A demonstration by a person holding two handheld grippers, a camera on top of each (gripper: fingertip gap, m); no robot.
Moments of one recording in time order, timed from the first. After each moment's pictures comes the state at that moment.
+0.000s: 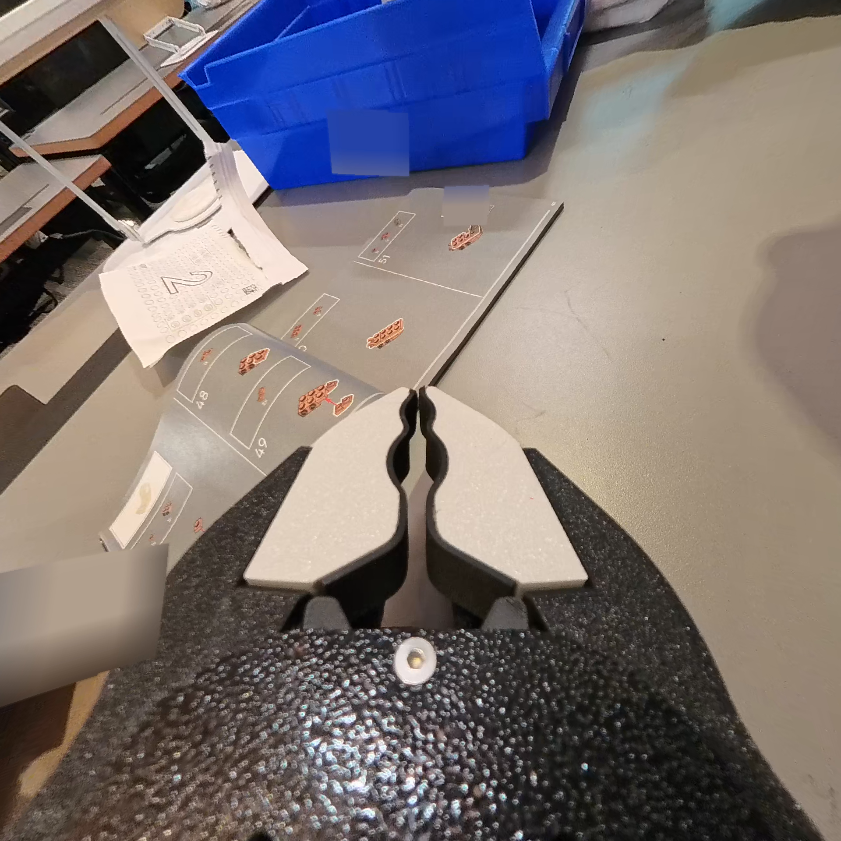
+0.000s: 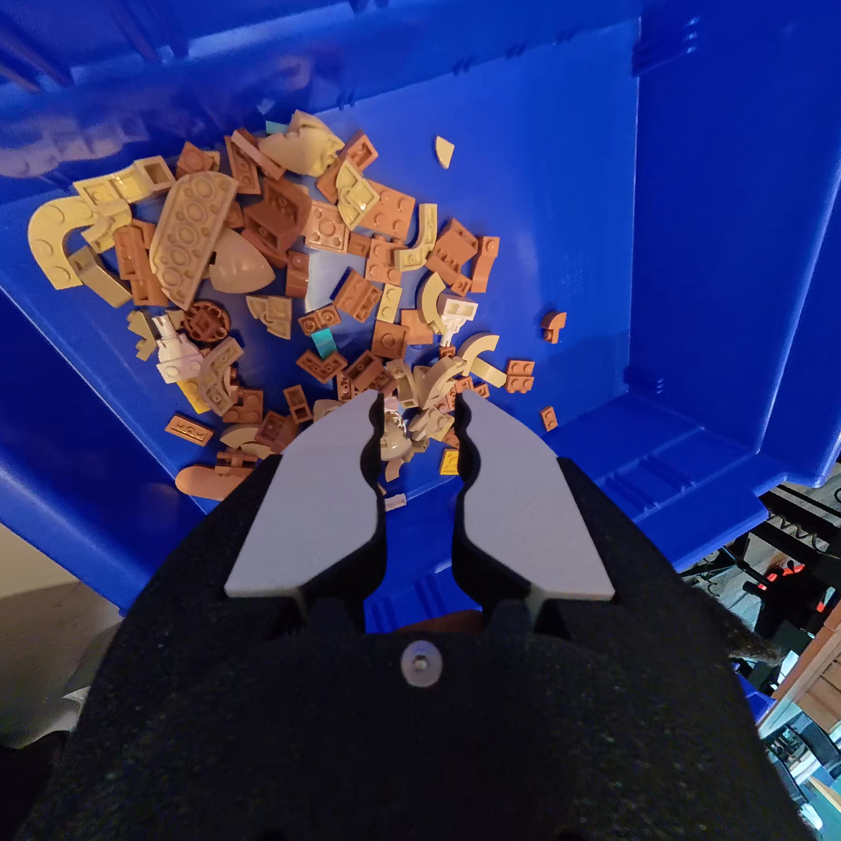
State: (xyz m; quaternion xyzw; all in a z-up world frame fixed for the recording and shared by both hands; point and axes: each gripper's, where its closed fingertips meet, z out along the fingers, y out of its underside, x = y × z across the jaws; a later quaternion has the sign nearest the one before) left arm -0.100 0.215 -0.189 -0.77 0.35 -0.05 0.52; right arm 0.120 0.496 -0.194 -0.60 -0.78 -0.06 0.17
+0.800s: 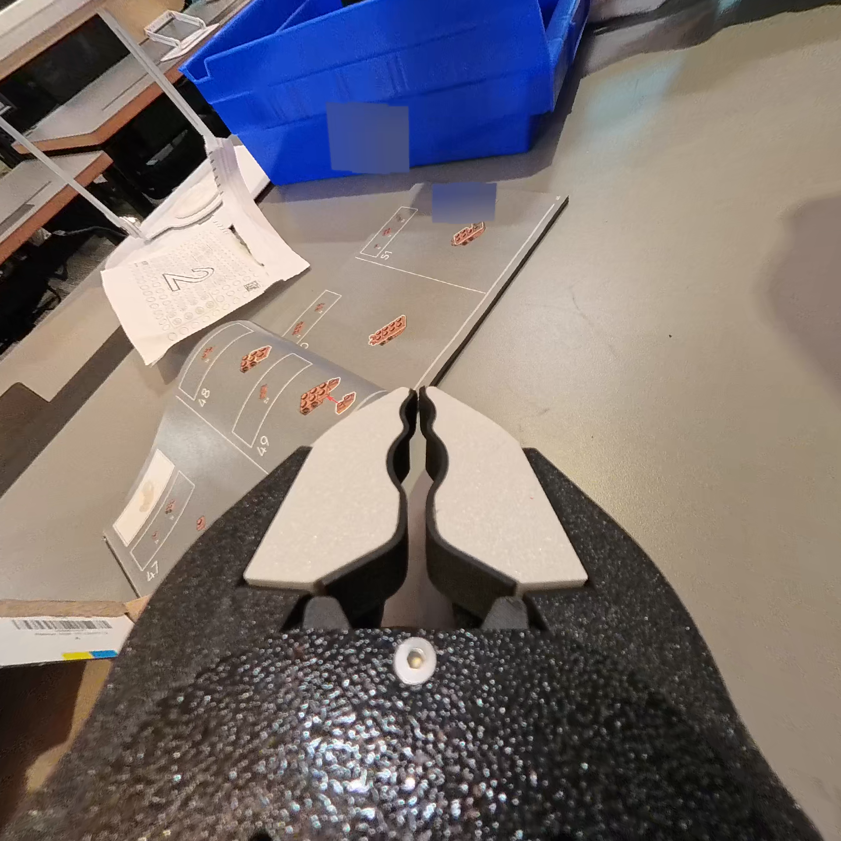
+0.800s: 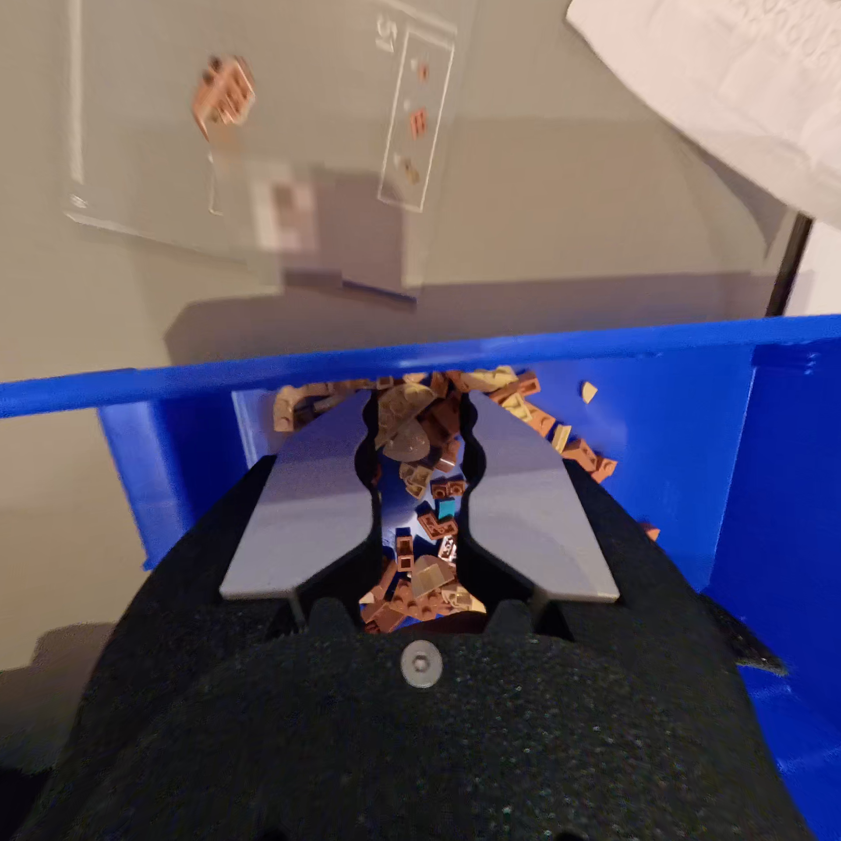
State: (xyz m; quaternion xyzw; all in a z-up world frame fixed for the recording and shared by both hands) left arm -0.101 0.216 -0.190 -0.78 0.35 -0.05 0.52; right arm 0.064 0.417 -0.215 -0.50 -0.85 0.08 0.15
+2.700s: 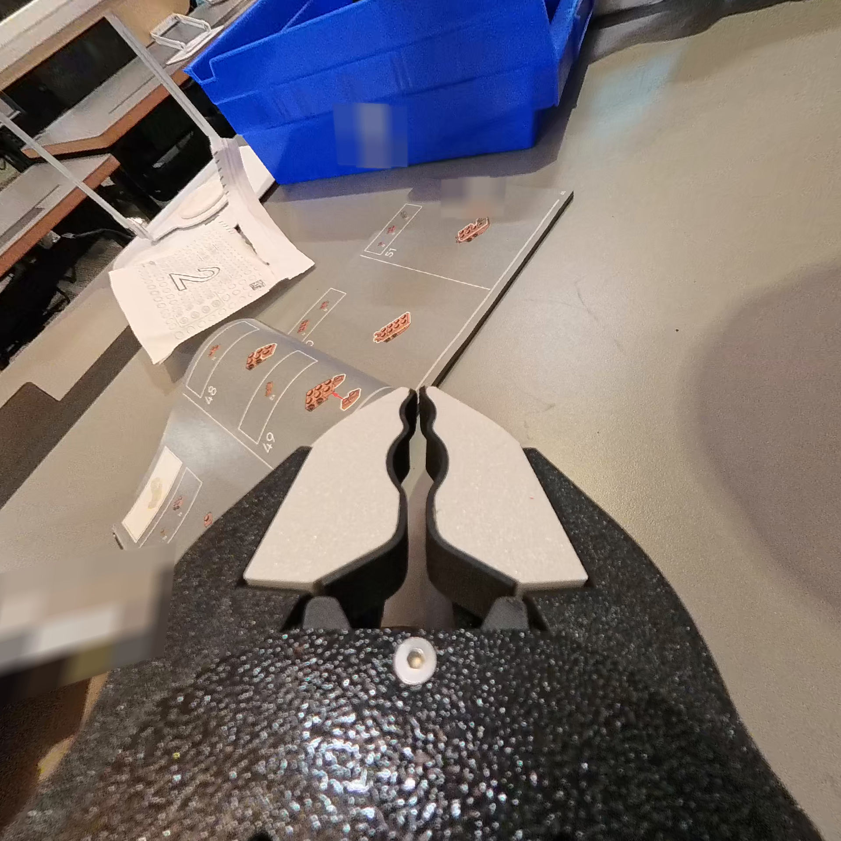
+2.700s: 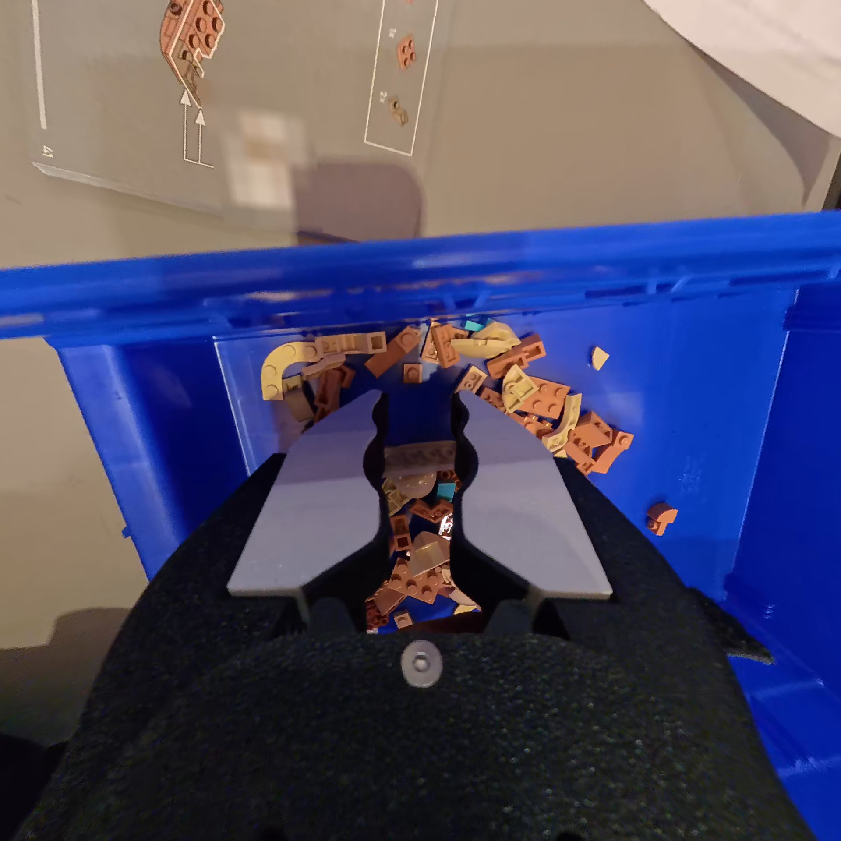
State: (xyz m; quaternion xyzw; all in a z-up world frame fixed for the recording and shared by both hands) left arm -0.104 0.216 -0.190 -0.77 0.36 -0.04 0.52; right arm 0.077 0.427 -0.219 -0.51 -0.85 0.08 0.12
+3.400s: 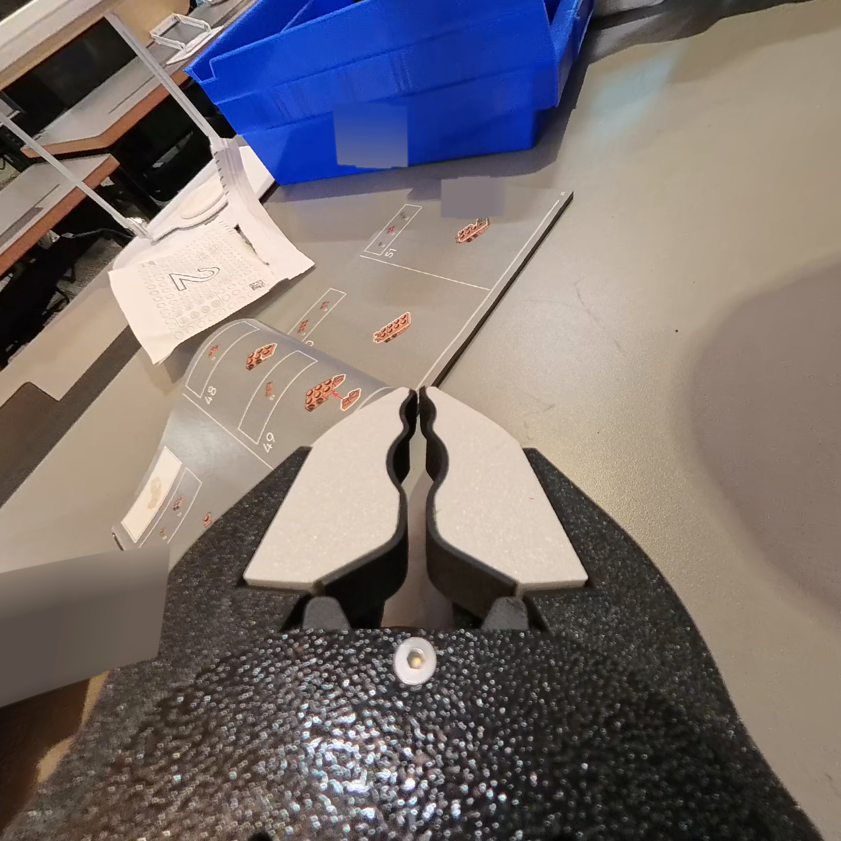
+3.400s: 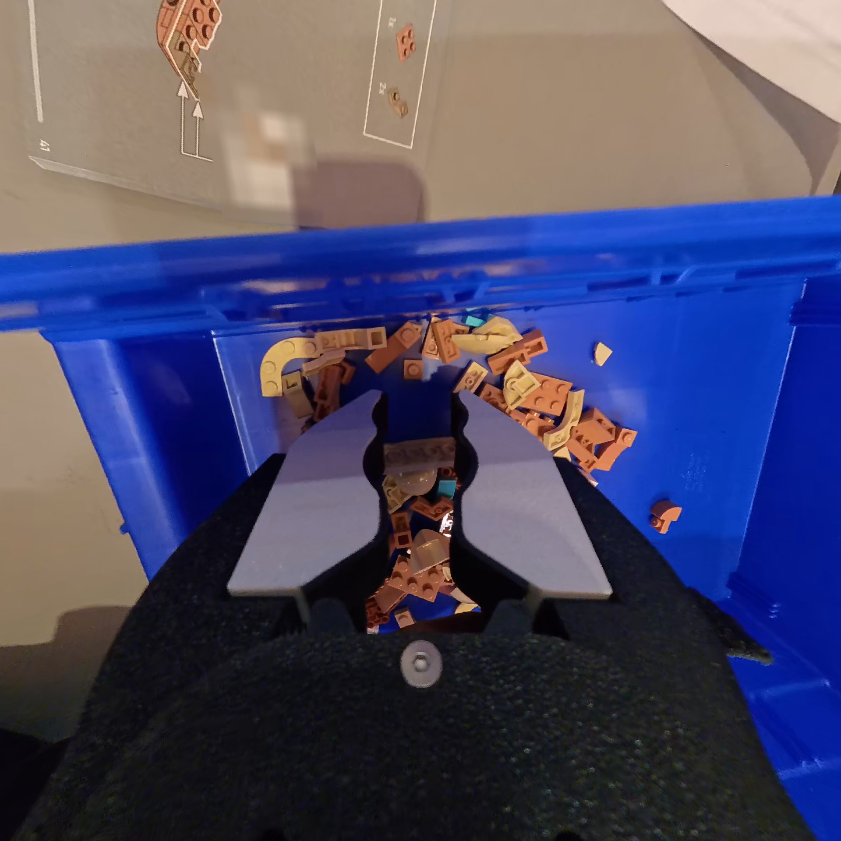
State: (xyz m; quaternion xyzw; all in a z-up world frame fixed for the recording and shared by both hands) left arm -0.104 0.216 -0.190 -0.77 0.35 -0.04 0.52; right arm 0.079 0.428 -0.220 -0.51 -0.84 0.08 0.12
